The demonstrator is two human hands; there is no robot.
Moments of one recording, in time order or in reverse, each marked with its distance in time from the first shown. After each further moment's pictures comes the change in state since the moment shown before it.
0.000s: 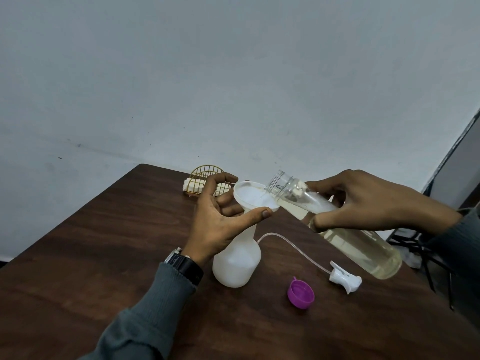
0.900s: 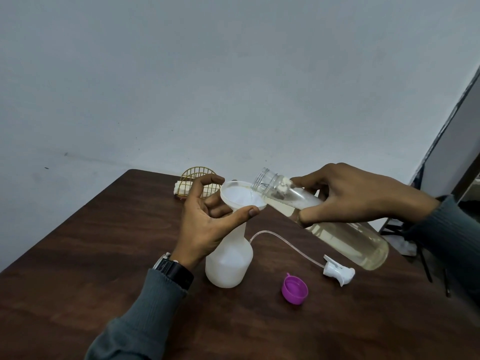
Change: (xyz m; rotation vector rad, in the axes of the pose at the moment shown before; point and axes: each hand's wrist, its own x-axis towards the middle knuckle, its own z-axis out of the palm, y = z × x) left_hand -0.002 0.005 0.003 -0.001 0.017 -0.016; right_hand -0.001 -0.008 -0.001 -0.054 -0.003 -0.005
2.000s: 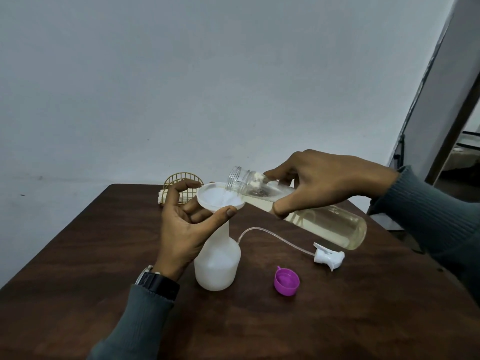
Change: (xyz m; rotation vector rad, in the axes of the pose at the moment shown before) left_hand -0.002 -0.002 0.006 -0.022 0.000 0.016; right_hand 0.001 0.003 -0.003 0.021 -0.017 -0.041
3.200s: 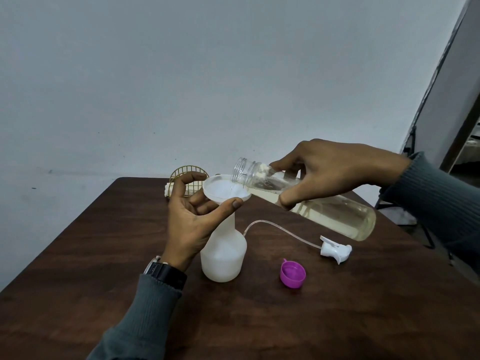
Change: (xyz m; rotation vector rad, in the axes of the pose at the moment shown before) left_hand -0.001 -0.002 -0.002 0.029 0.004 0.002; right_hand 0.007 0.008 0.001 -0.003 -0.009 0.008
